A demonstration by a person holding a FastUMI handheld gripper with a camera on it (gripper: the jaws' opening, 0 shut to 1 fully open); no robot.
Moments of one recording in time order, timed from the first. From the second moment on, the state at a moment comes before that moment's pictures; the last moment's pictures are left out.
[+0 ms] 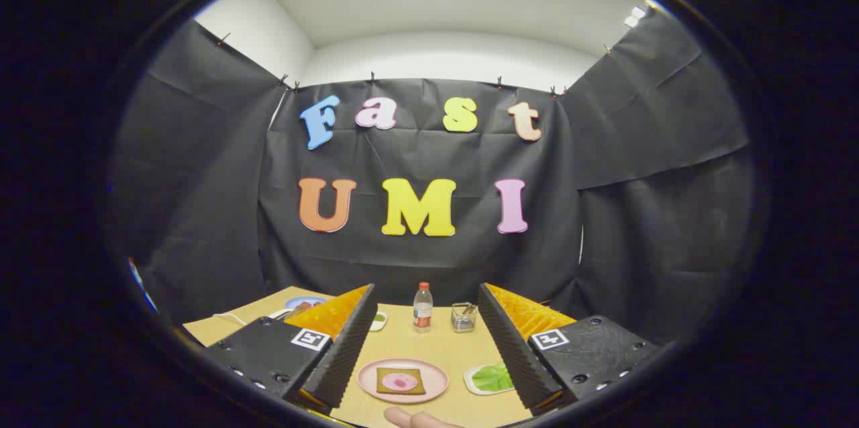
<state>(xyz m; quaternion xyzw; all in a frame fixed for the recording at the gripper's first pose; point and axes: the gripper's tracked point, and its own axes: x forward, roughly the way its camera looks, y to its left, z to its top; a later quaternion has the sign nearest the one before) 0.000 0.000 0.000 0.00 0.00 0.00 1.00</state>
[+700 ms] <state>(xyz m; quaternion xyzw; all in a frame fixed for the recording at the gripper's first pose) 0.003 -0.033 -0.014 -0.01 0.01 -0.01 1.00</state>
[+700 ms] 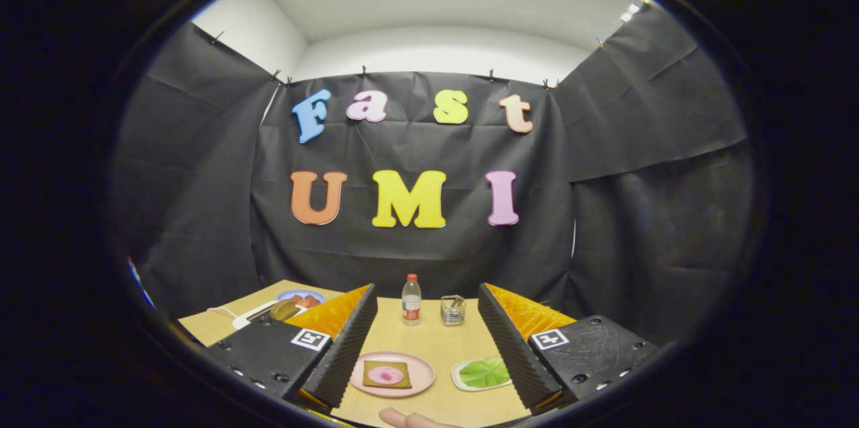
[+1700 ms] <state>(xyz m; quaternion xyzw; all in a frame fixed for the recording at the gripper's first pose) 0.130 -0.190 -0.226 -0.05 0.18 -0.08 0.98</state>
